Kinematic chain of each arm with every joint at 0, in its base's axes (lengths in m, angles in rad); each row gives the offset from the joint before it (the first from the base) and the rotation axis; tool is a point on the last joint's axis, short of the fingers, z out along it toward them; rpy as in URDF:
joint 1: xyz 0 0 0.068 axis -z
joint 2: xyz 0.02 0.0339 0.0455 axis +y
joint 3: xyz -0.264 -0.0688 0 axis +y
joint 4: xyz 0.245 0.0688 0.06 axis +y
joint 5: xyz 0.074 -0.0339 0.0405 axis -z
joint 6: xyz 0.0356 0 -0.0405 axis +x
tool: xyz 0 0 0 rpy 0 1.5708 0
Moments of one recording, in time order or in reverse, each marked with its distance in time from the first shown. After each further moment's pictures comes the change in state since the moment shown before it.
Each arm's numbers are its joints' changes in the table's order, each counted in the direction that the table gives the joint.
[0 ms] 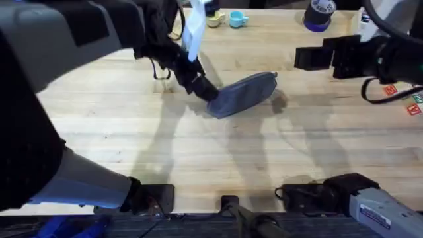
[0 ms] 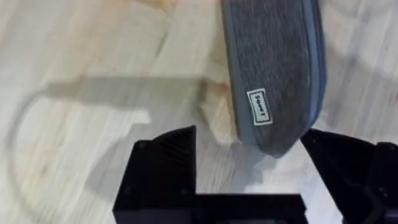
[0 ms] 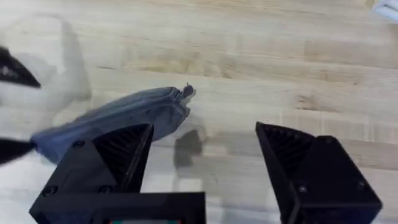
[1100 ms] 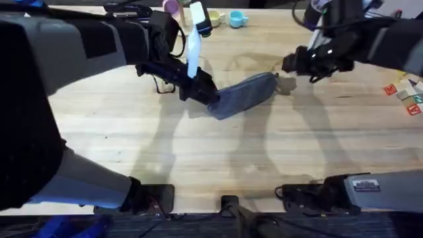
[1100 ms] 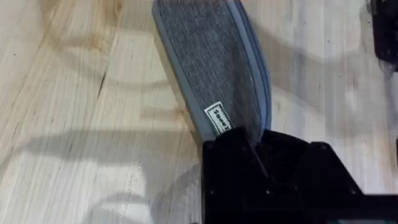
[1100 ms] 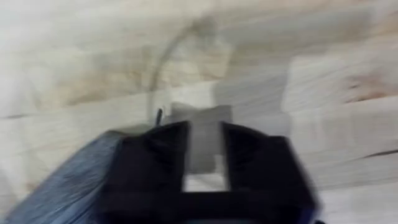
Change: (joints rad) left arm 0.001 0.002 0.144 -0.077 0.231 0.211; right arm 0.099 0.601 0.010 -0.300 -0.008 0.214
